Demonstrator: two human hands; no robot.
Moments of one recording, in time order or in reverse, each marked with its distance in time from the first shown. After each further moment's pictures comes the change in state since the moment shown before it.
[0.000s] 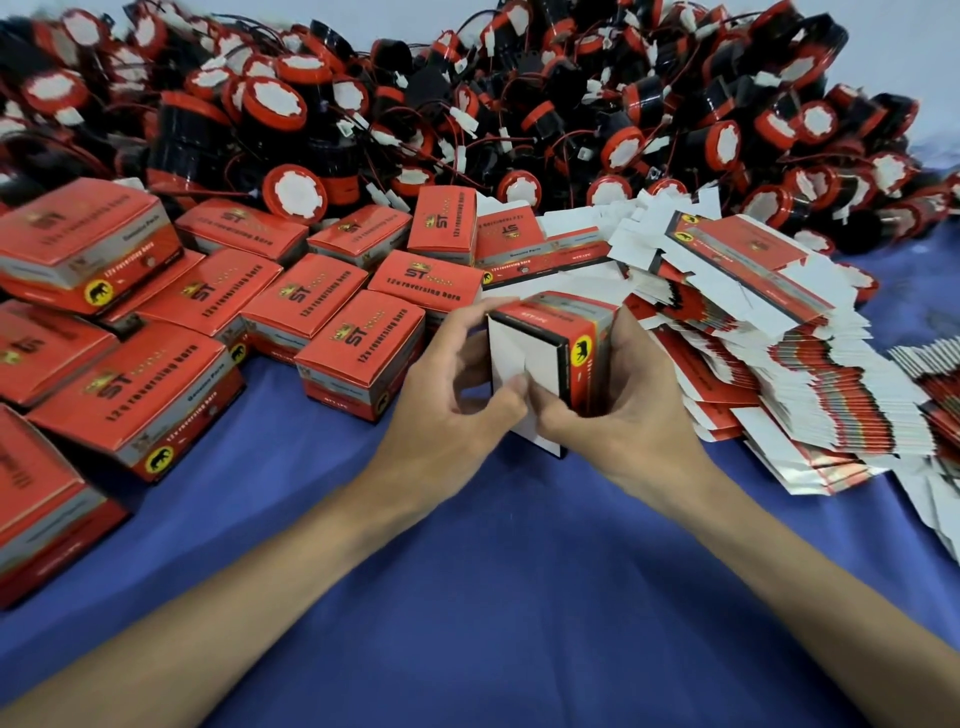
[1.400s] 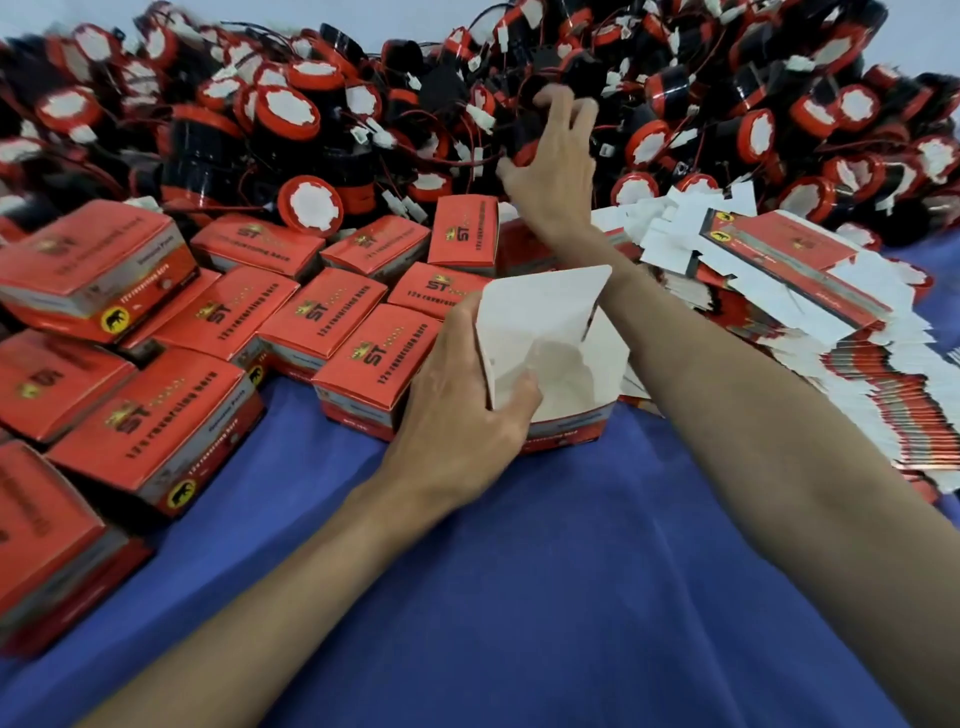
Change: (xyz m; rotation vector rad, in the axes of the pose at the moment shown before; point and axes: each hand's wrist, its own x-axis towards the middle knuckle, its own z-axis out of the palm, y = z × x) left_hand 0.019 -0.011 -0.015 0.528 0.078 -0.073; right_hand 0.241 0.063 0.028 -0.636 0.410 -0.193
